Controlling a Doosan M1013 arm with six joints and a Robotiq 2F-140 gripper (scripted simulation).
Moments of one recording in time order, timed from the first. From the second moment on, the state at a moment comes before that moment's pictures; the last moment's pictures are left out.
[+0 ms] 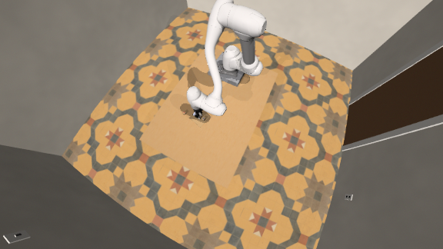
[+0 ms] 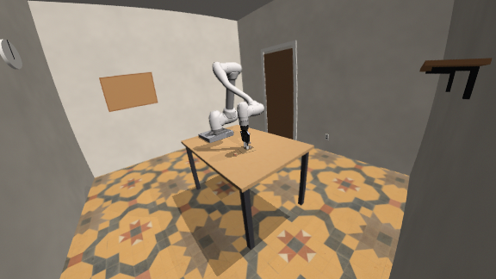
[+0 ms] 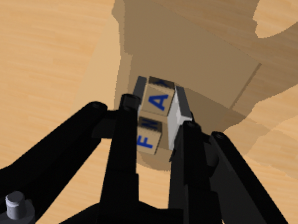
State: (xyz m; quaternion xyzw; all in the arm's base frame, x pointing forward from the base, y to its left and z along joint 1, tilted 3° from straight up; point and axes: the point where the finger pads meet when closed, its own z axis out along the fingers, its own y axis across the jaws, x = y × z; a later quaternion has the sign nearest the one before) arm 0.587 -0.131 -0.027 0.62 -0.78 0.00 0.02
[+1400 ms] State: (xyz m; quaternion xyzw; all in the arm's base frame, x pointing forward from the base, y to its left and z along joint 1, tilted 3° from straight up) arm 0.583 -0.131 0.028 0.62 -0.78 0.00 0.03
